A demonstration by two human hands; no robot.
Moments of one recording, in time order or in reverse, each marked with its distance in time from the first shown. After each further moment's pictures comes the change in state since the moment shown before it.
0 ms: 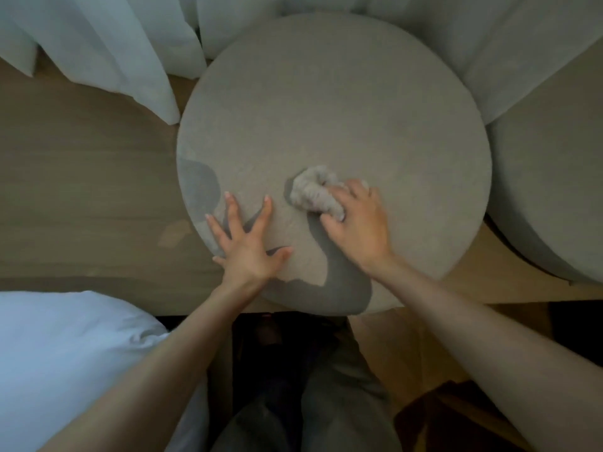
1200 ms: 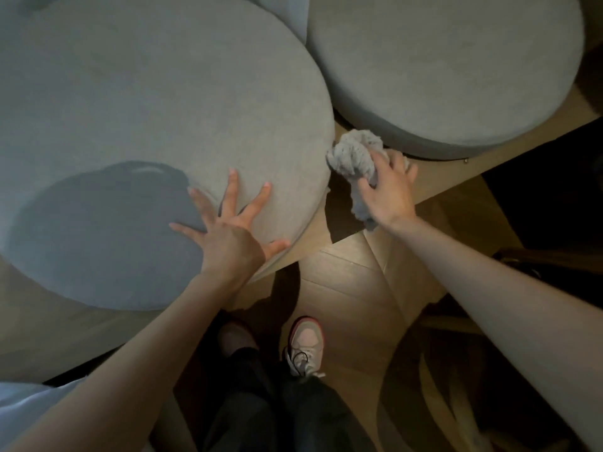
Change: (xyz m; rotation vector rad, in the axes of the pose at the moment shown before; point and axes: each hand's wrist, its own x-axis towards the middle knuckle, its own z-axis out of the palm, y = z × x) left_hand -0.039 0.120 0.135 0.596 -0.061 0.418; right_hand -0.140 0.224 -0.058 0.083 0.180 0.678
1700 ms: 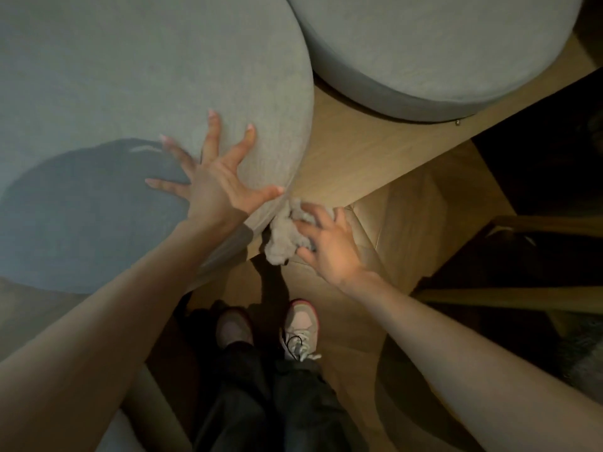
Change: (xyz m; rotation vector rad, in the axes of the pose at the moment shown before) left_hand 0.040 0.025 -0.001 -0.021 0.053 0.012; right_hand -0.100 0.009 0.071 -0.075 -0.311 -0.326
